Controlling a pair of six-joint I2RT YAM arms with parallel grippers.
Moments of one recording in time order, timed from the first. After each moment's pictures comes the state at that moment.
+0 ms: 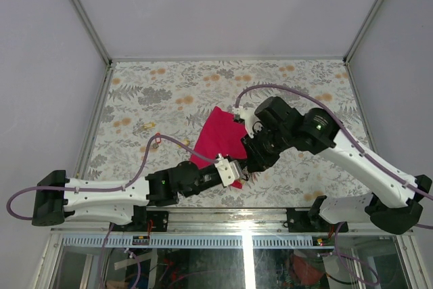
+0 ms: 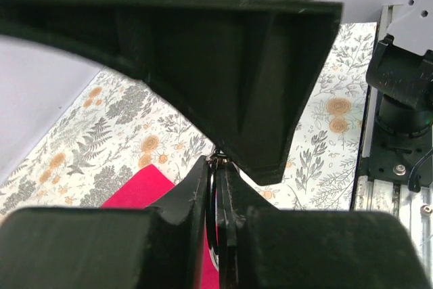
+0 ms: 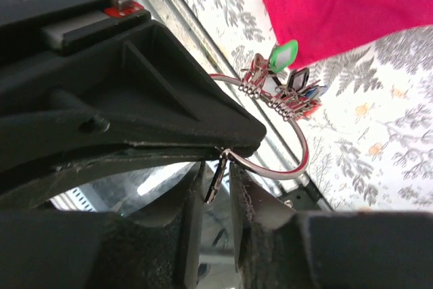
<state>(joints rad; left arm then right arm) -1.37 1.05 0.63 0.43 -0.20 0.29 0.94 1.28 1.51 -1.29 -0.30 0.24</state>
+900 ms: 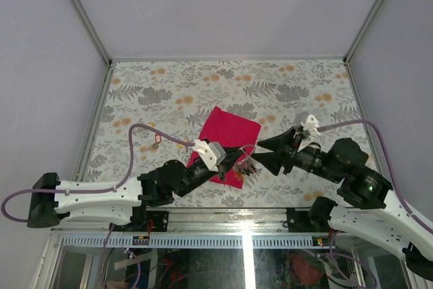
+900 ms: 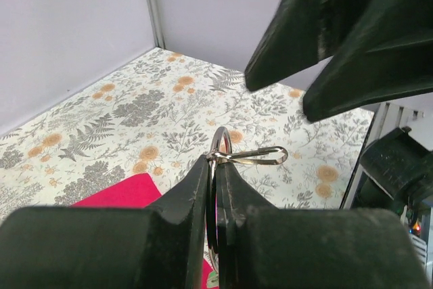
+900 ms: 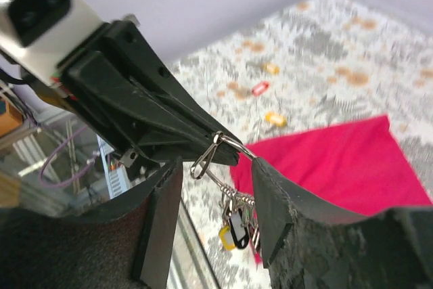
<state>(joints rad) -1.38 0.98 0.64 0.49 -0.38 0.07 0.94 0.61 0.90 -0.39 -0.18 0.22</state>
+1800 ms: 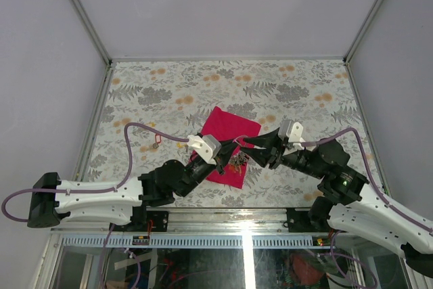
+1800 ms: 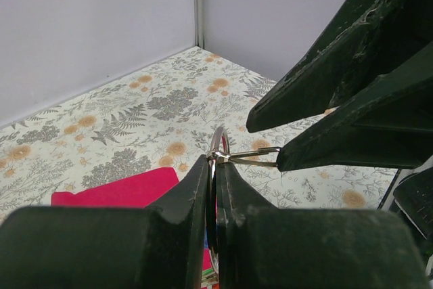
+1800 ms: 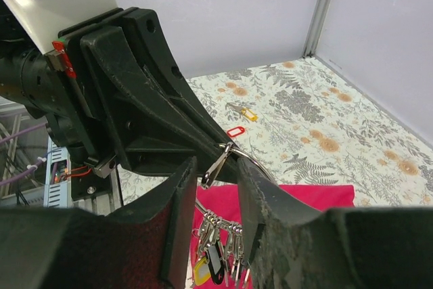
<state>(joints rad) -1.38 0.99 0.64 0.53 -0.56 0.04 0.94 0.62 0.68 0.06 -0.25 -0.02</state>
